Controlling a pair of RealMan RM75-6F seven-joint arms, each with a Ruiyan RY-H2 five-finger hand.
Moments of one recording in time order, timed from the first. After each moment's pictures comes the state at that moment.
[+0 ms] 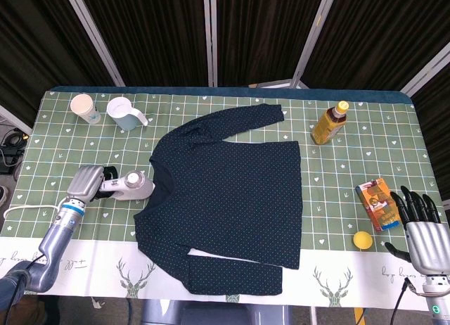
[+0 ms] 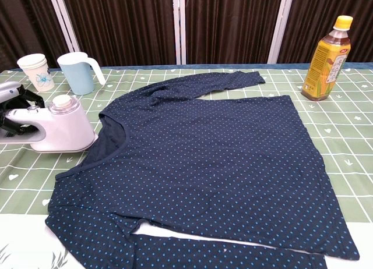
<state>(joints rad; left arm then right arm) -0.55 -1.55 -0.09 -1.03 1.35 1.00 -0.27 0.07 -1.08 0.06 -1.65 -1.49 1.47 -0.12</state>
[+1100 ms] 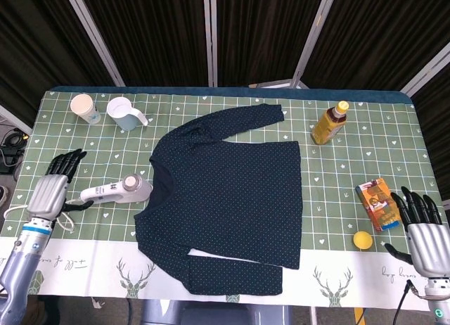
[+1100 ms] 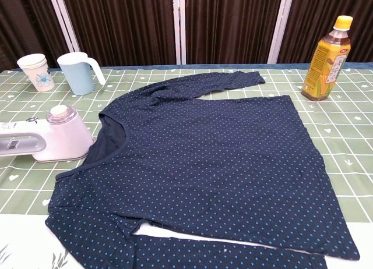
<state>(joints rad) -0.37 -1.26 -0.08 -1.50 1.34 1.28 -0.06 0.06 -1.06 0.05 -1.66 -1.53 1.50 -0.09</state>
